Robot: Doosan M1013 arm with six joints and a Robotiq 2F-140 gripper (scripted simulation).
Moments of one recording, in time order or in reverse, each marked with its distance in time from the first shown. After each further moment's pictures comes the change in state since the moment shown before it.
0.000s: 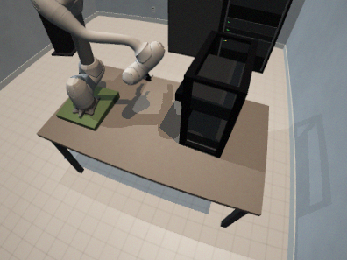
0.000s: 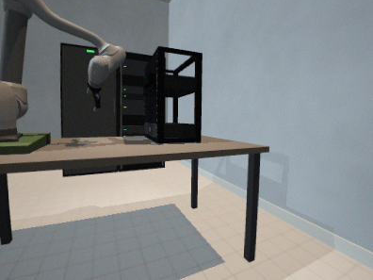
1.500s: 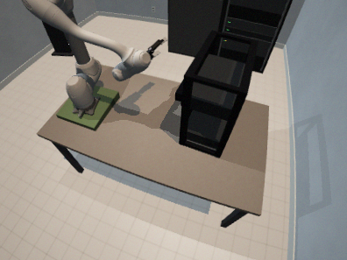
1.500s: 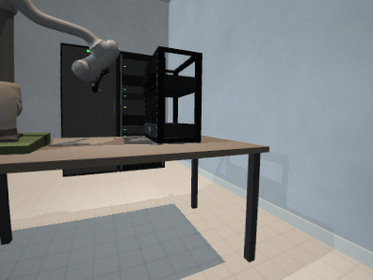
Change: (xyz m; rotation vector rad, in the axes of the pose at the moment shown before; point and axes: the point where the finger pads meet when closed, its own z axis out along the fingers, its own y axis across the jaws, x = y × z) arm 0.123 -0.128 -0.026 0.530 0.411 0.842
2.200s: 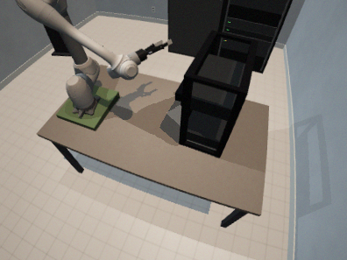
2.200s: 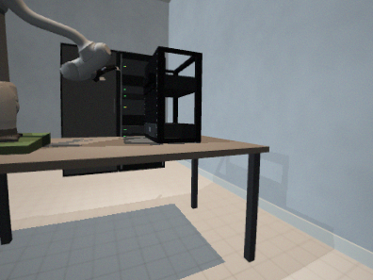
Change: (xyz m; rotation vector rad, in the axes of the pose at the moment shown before) arm 0.019 -0.077 -0.019 0.352 0.086 0.547
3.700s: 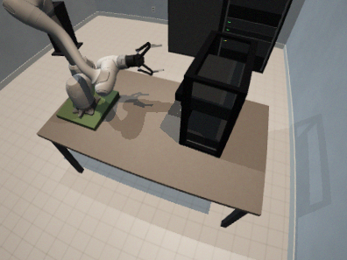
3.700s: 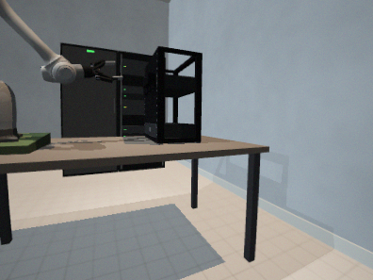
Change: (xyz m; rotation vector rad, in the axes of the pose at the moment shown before) arm 0.049 -0.119 -0.115 0.717 -0.151 1.185
